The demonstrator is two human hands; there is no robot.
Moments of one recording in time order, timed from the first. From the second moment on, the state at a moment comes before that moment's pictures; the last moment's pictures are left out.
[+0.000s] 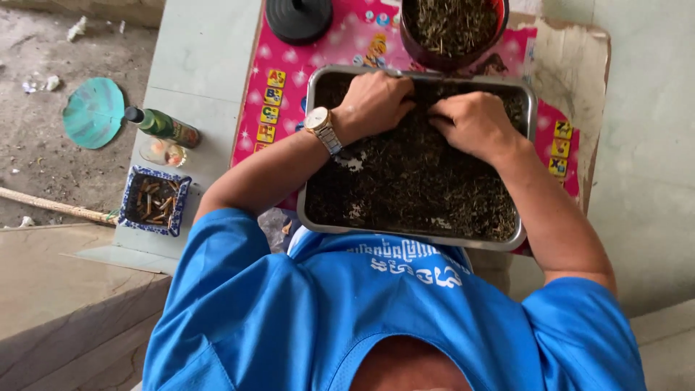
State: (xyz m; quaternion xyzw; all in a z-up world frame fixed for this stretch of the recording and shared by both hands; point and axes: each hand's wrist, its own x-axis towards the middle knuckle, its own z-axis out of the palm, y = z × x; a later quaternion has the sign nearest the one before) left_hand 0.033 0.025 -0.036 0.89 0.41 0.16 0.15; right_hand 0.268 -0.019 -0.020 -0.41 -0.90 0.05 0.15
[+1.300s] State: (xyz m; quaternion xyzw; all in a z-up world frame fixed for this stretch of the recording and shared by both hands) left_hand 0.052 0.101 0.042 0.86 0.32 0.38 0.11; right_hand 0.279 -0.016 -0.027 -0.40 -0.89 0.08 0.19
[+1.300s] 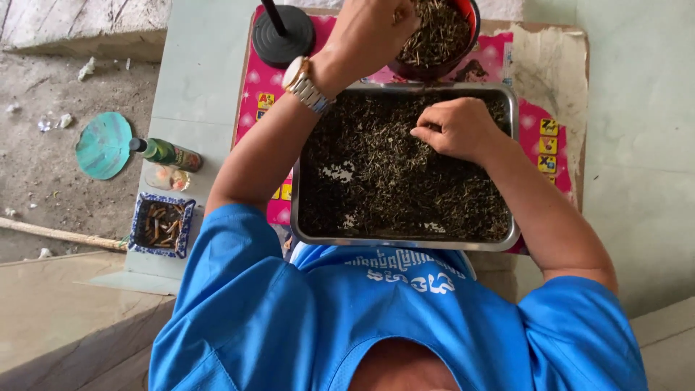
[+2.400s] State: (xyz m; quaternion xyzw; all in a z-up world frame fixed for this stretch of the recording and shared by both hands) left_hand 0.014 0.010 -0.011 0.87 0.42 0.09 0.22; right_hand 0.269 -0.023 -0.014 -0.43 -0.87 0.14 0.19
